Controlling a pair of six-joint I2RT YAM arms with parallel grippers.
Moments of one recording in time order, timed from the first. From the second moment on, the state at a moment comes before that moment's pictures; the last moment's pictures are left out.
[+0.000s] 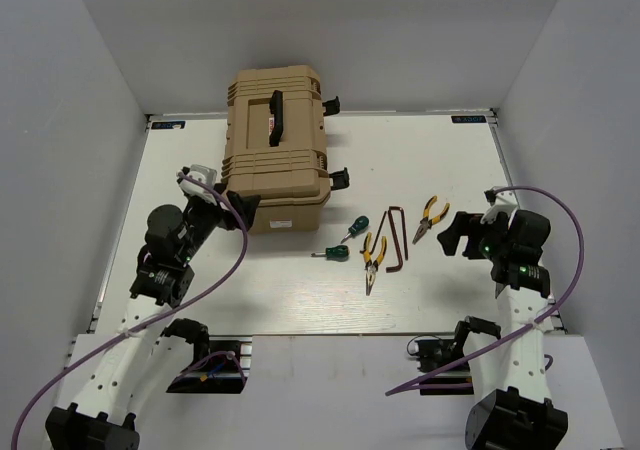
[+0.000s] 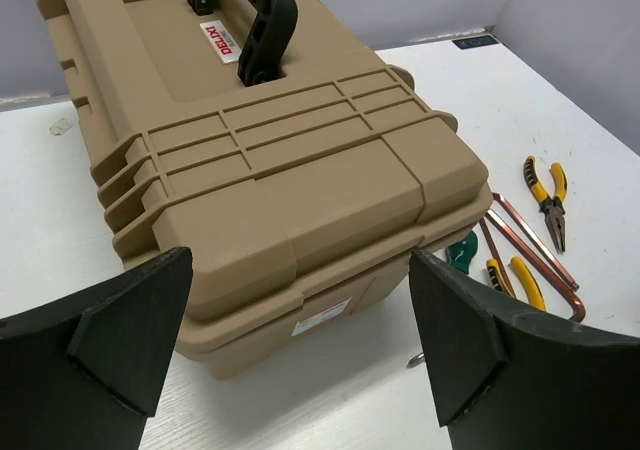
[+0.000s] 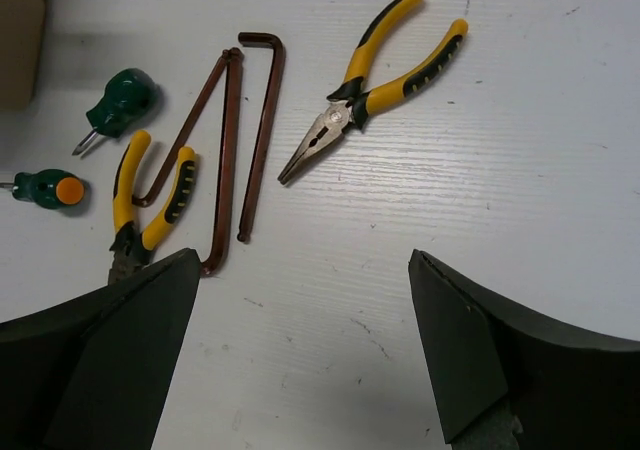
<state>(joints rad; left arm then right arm) -0.26 0.66 0.60 0.03 0.21 -0.13 -0.28 0.70 0.55 -0.49 -0.52 -0.07</state>
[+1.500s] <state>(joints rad) -0.46 1.94 1.97 -0.58 -0.28 -0.10 -0.27 0.73 0.61 -0.71 -0.91 -0.32</state>
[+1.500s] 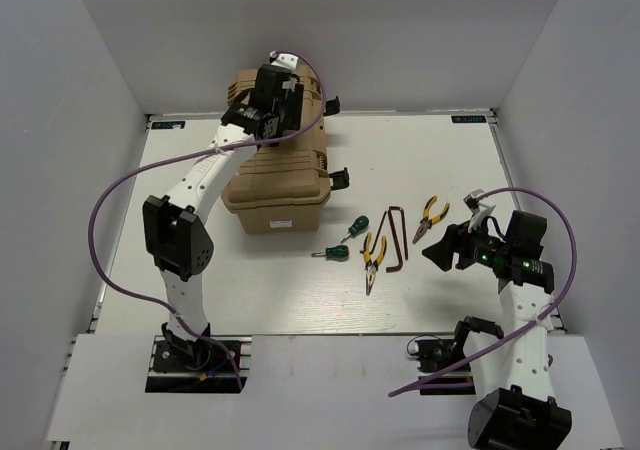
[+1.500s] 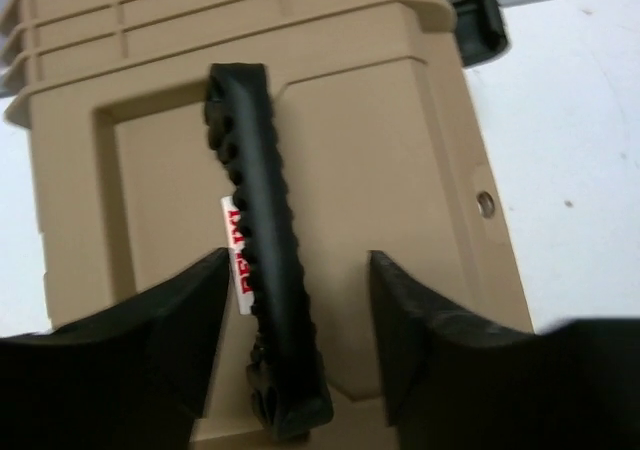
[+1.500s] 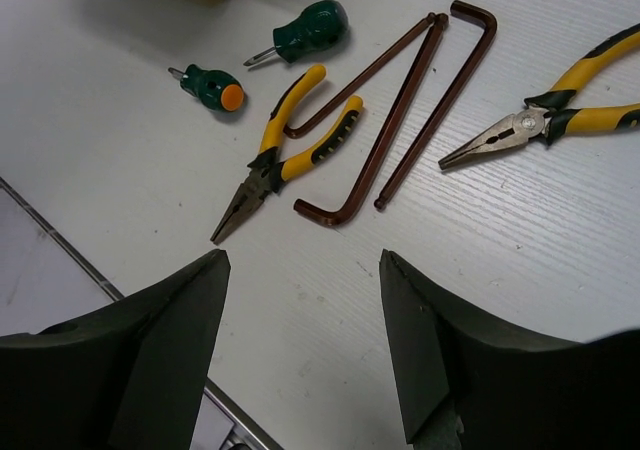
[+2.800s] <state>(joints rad) -0.45 1.96 2.05 -0.73 -0.37 -0.16 0.16 1.60 1.20 -0.44 -0.99 0.13</state>
